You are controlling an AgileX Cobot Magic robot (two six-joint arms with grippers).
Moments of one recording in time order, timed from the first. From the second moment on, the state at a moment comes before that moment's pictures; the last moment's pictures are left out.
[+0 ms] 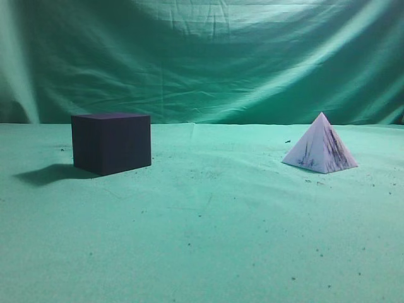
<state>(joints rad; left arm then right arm) 0.00 -0.02 0.02 -0.23 0.36 0.08 0.14 -0.01 0.03 0.02 0.38 -0.04</state>
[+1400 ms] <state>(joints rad) 0.00 -0.02 0.02 -0.23 0.36 0.08 0.14 0.06 -0.19 0.15 0.10 0.00</state>
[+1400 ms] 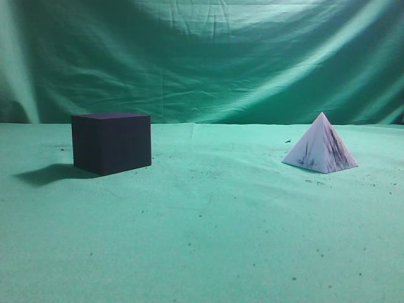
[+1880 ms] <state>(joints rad) 0.00 -0.02 0.02 -0.23 0.36 0.08 0.14 0.73 -0.75 0.22 0.88 -0.22</state>
